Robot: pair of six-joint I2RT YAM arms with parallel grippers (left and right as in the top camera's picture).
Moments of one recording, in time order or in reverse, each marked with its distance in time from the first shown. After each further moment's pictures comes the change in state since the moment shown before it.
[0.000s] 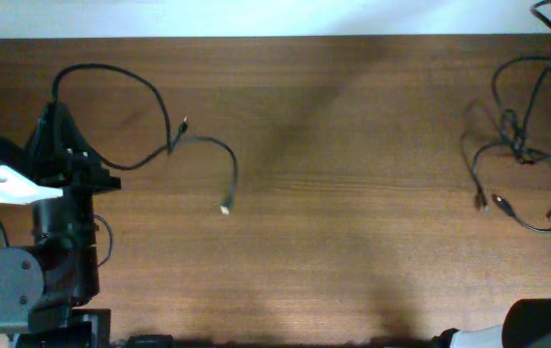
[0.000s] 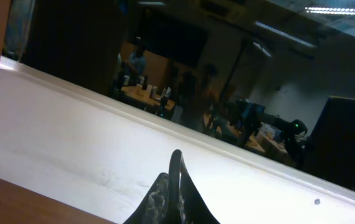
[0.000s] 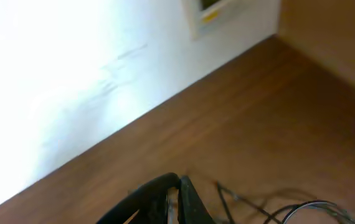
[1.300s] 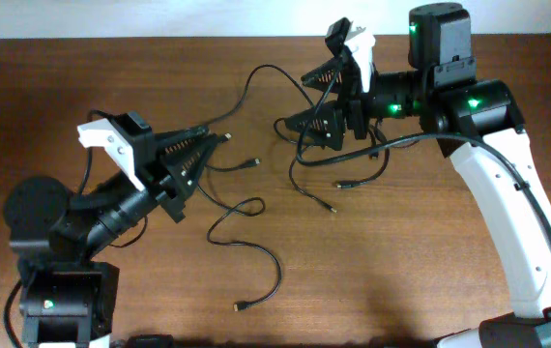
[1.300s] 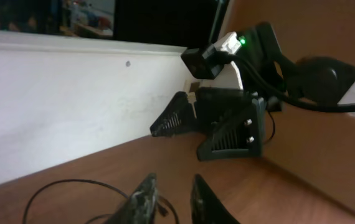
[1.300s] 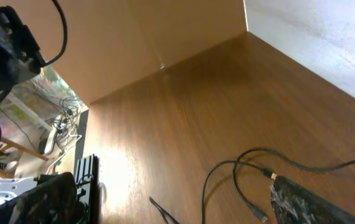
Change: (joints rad) left arm 0.000 0.151 0.004 -0.067 0.977 0.116; right arm 0.634 0.010 0.001 -0.103 -1.005 -0.561
